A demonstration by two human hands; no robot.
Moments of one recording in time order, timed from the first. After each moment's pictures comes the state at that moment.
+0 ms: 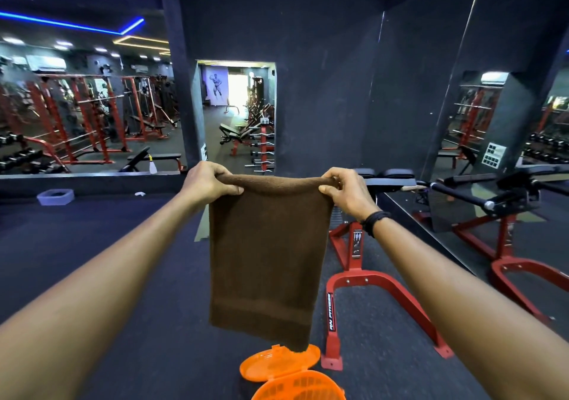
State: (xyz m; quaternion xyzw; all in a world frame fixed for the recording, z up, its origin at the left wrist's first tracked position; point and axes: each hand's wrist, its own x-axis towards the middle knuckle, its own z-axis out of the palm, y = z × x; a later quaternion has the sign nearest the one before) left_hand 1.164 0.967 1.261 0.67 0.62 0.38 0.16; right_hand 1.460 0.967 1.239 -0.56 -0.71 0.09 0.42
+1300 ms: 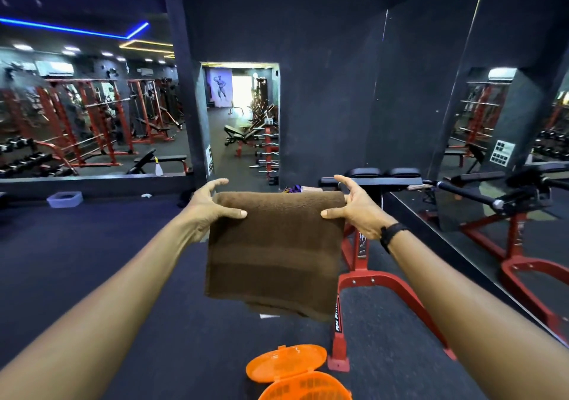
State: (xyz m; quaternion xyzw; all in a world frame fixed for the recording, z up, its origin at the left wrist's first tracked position) left_hand 1.153 0.955 1.221 0.52 0.50 0.48 0.49; right_hand 1.470 0.960 1.215 -0.46 -0.57 0.49 0.47
